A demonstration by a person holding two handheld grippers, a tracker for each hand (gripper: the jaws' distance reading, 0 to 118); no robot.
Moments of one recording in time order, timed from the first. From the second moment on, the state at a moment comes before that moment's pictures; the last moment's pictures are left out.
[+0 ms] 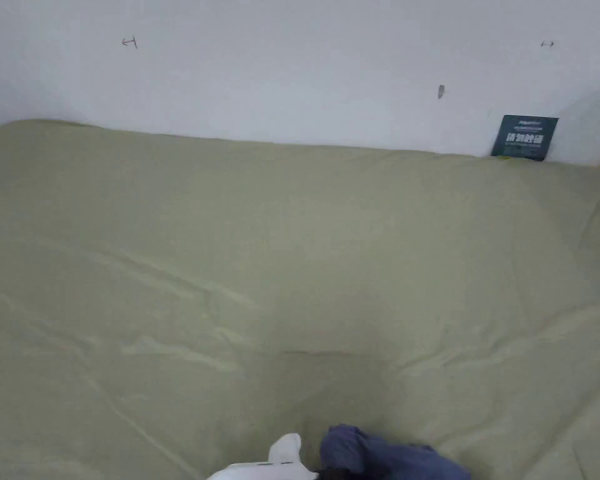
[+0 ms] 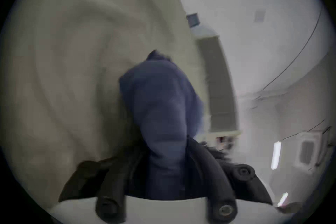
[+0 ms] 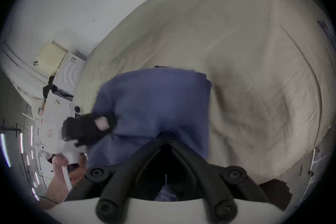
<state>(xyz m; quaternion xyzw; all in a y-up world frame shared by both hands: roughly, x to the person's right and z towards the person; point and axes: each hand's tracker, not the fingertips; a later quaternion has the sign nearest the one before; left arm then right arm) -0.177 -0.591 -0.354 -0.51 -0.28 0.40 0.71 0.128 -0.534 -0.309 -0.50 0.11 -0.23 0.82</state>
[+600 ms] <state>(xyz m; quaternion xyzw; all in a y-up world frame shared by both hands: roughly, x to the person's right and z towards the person) -0.654 -0.485 -0.331 -0.44 -0.05 0.32 0.84 0.031 -0.462 -0.288 -0.45 0.20 -0.18 0.85</state>
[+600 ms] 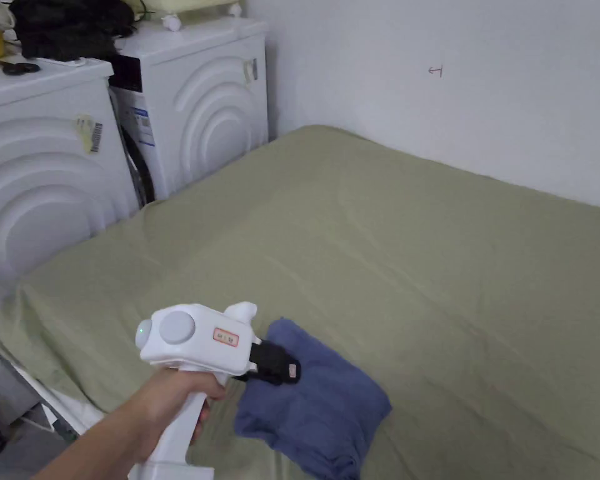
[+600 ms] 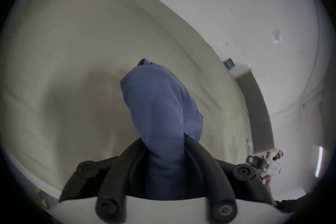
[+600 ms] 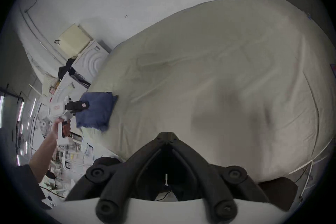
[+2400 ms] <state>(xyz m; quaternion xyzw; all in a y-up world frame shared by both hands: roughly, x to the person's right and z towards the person) -0.234 -0.209 -0.269 -0.05 0.02 -0.03 1.00 0.073 -0.217 -0.283 -0.01 0.06 0.02 1.00</state>
